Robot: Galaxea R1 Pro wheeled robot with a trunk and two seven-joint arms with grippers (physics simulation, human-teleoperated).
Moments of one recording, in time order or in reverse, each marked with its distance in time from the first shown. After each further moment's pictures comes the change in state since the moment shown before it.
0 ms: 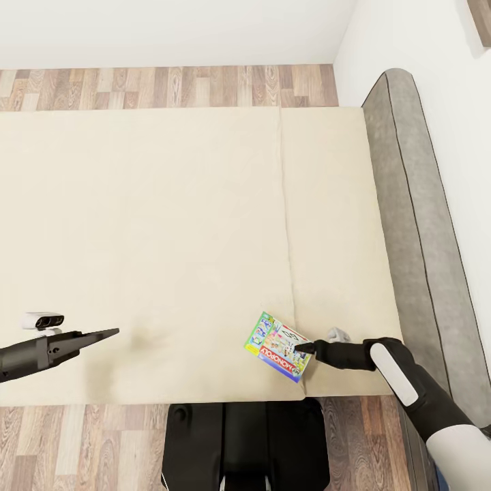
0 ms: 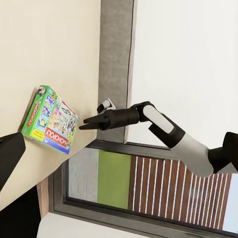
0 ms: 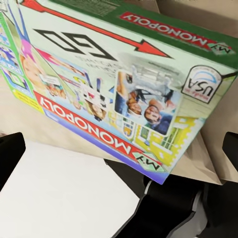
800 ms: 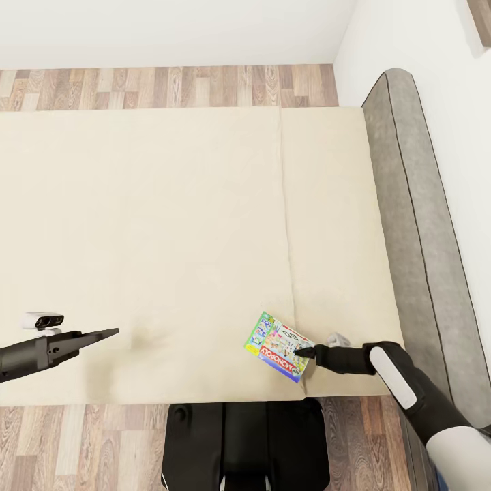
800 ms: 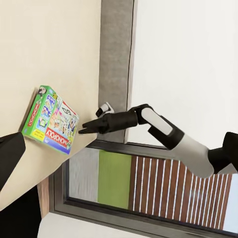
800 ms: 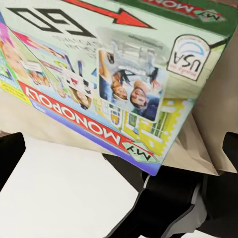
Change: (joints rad) left arm 0.000 0.001 0.001 0.000 -0.001 0.000 0.000; right arm 0.005 0.000 0.010 0.034 0.001 -0.009 0.008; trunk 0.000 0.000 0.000
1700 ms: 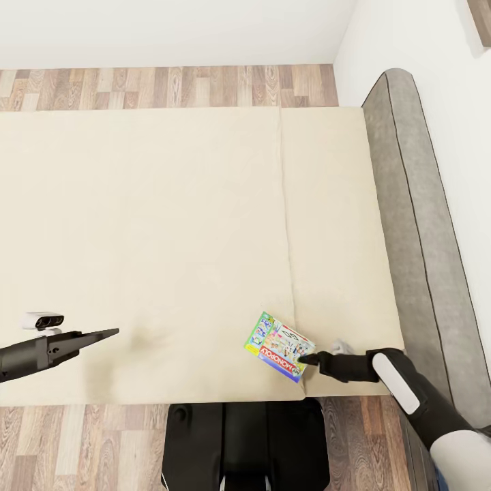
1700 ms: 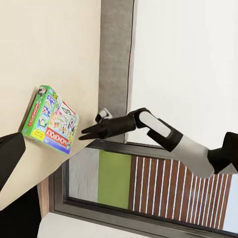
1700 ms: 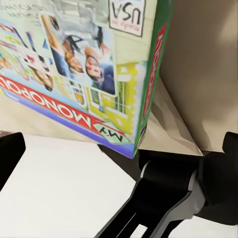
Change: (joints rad) left arm 0.000 0.000 0.000 0.000 0.000 0.000 0.000; right arm 0.011 -0.014 0.007 0.052 -0.026 -0.003 -0.006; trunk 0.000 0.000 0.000
